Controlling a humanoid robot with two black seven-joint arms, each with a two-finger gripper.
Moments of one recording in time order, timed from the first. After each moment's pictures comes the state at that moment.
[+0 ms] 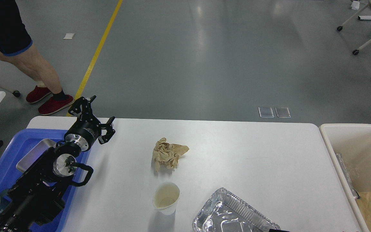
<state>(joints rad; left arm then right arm) -0.48 0.11 -1.18 -0.79 0.36 -0.16 -0.06 0.26 -0.88 0.16 1.68 -0.69 0.10 0.00</state>
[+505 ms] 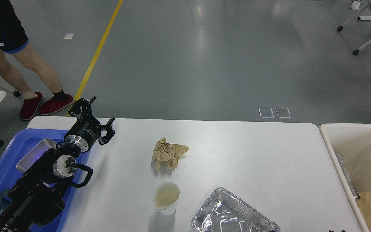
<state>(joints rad) -0.48 0.11 -1.18 -0.79 0.37 -0.16 -0.06 0.27 -0.78 0.16 1.58 -0.72 0.09 0.00</state>
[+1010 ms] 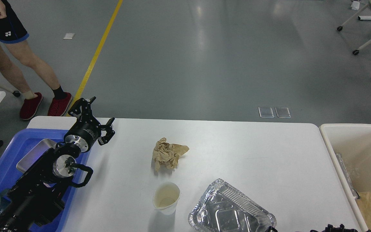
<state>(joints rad) -0.48 0.11 -1.18 -0.79 0.37 -0.16 -0.06 0.31 -0.78 0.18 1.56 -0.77 0.10 0.01</state>
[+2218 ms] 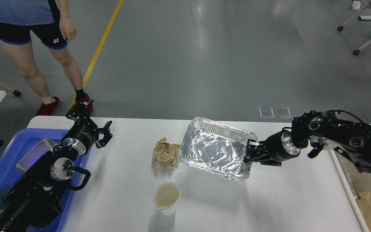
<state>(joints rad) -0.46 0.12 -1.17 -0.79 0.37 -0.16 -0.06 1.05 -0.48 0.07 1.07 -0.52 0.64 -0.34</state>
